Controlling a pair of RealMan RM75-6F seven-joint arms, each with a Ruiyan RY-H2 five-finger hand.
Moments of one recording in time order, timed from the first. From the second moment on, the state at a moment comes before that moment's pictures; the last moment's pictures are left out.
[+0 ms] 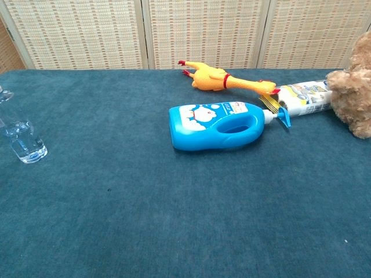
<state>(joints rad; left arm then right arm) -0.12 -1.17 -0.06 -1.51 1.41 1.39 0.12 0.09 -1.10 0.04 -1.56 -1.59 1.50 0.05</state>
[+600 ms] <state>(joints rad) -0.12 -1.24 -0.09 -1.50 1.34 1.41 0.18 0.08 -1.15 0.08 -1.54 -1.59 1.58 0.09</state>
